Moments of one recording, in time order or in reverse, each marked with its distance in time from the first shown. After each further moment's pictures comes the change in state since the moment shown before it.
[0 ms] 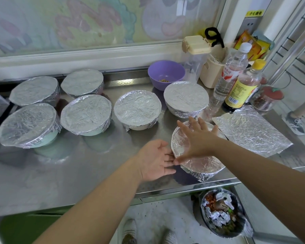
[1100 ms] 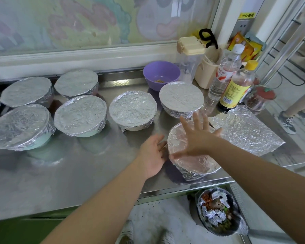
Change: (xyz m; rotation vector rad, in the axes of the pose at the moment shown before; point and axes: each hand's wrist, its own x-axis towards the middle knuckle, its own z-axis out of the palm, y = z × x) left_hand 0.034 -0.003 0.006 -0.297 0.151 0.326; right_hand -0.009 -0.003 -0.006 0.057 -0.025 0.134
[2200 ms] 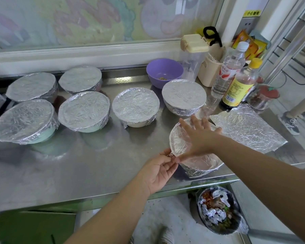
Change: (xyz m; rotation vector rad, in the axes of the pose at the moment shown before) left_hand -0.021 -0.045 -0.025 -0.160 -0.070 -0.095; right_hand 0.001 0.007 0.004 -0.080 -0.060 -0.075
